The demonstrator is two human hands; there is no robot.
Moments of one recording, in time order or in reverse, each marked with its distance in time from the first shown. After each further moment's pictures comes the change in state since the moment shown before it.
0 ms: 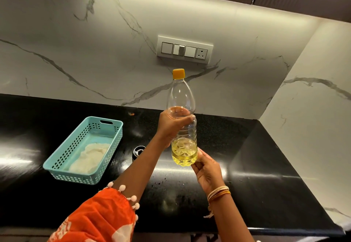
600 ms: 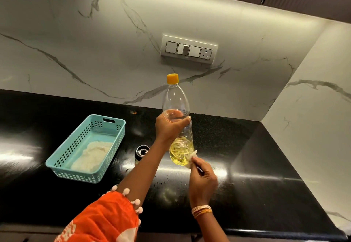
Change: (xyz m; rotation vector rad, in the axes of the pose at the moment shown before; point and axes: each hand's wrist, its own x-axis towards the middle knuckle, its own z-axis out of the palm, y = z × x) left_hand 0.000 -0.014 -0.010 0.068 0.223 -0.014; right_hand -0.027 0.054 0.003 -0.689 0.273 -0.871
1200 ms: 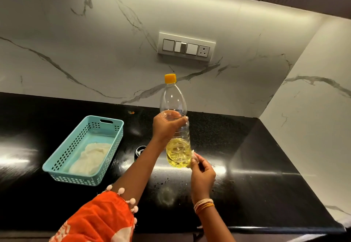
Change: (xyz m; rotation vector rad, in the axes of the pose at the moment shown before) left_hand 0.009 -0.006 -0.009 -0.010 -0.054 -0.053; right_hand 0.014 0.011 0.013 0.260 -0.061 0.395
